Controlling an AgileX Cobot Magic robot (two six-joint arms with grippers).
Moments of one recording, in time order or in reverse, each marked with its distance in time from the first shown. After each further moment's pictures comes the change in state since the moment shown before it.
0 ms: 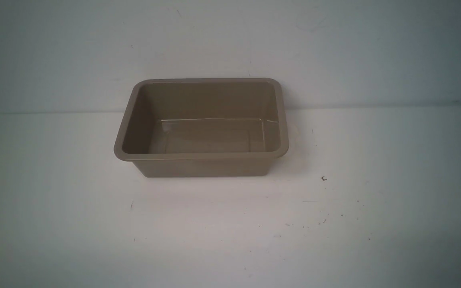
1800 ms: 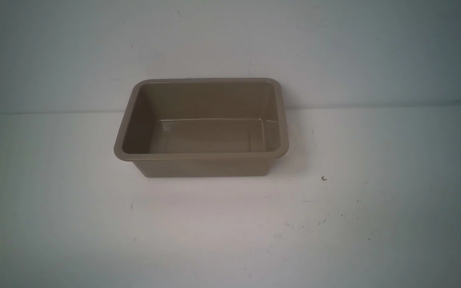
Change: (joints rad) right arm 0.000 0.015 -0.499 0.042 0.285 0.032; left arm 0.000 0.000 0.004 -0.058 -0.022 0.000
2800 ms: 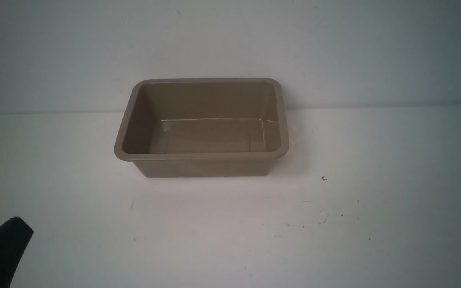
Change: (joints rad) right arm 0.000 0.300 -0.070 0.576 0.162 -0.640; left arm 0.000 0.142 -0.298 -0.740 -0.058 0.423
